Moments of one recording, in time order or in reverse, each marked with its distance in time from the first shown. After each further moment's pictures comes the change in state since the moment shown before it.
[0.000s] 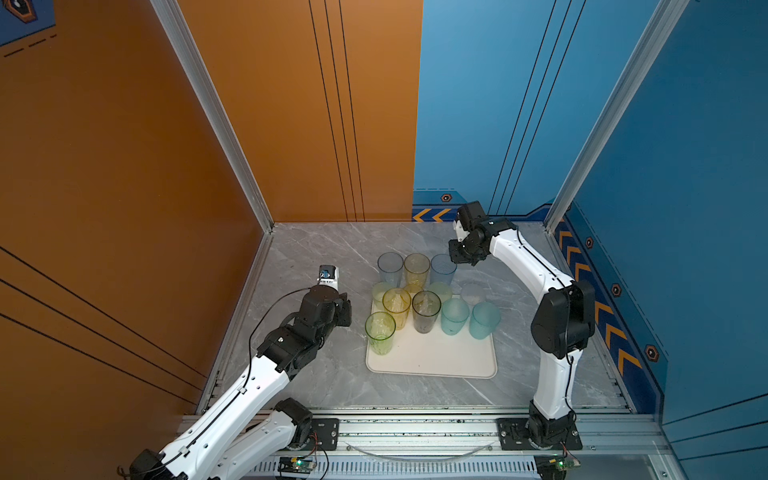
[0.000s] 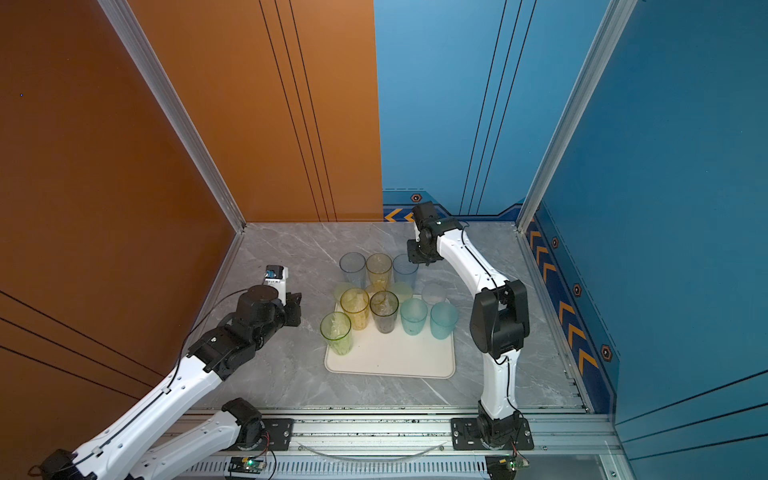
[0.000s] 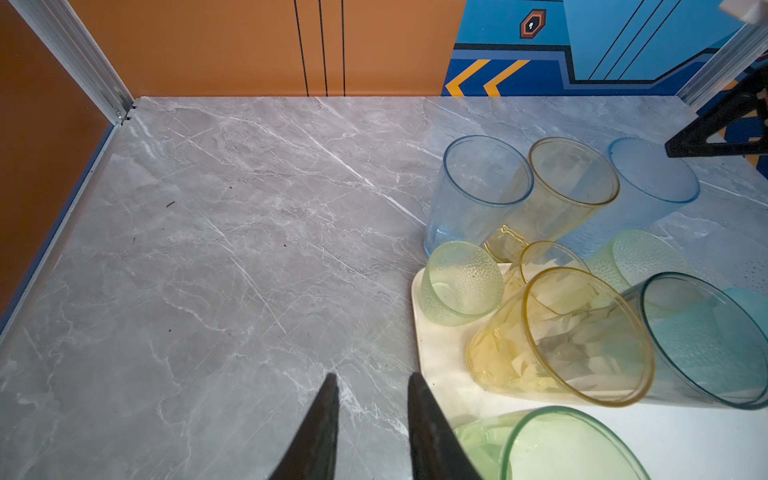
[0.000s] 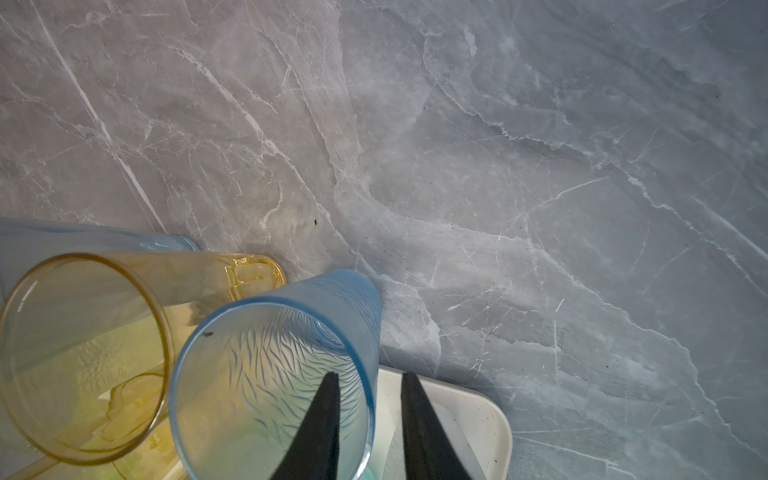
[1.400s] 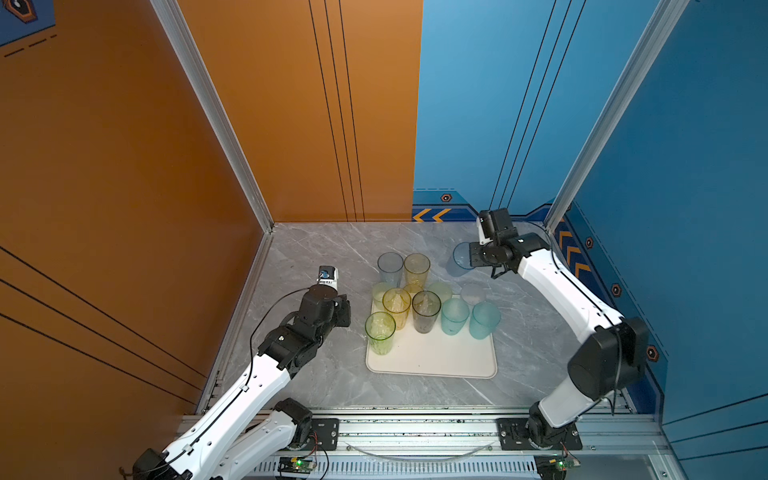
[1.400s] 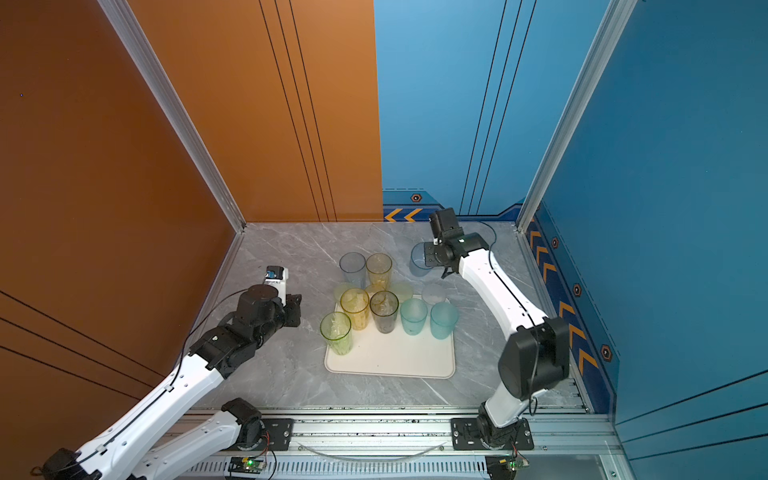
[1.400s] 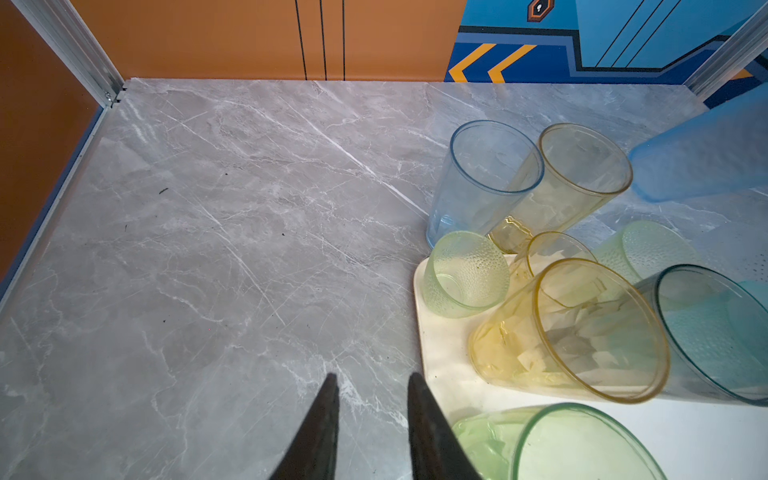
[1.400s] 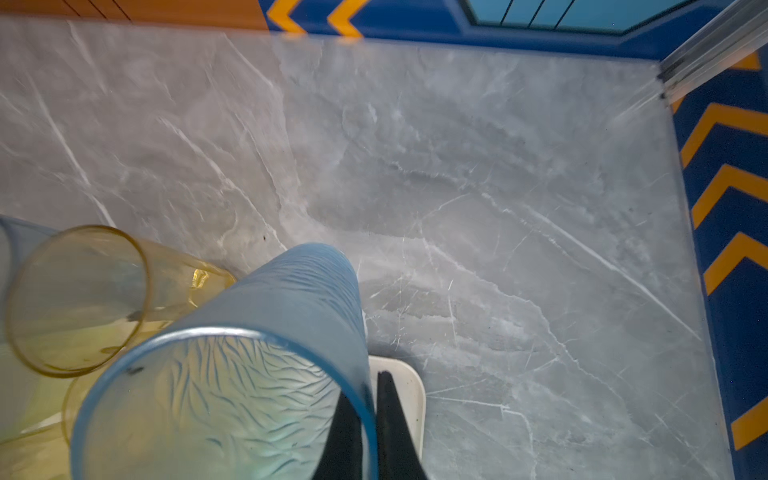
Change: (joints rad) left arm 0.031 0.011 -0.011 -0.002 0.037 -0.001; right arm -0.026 -0.425 -0.351 0.183 0.182 -0.023
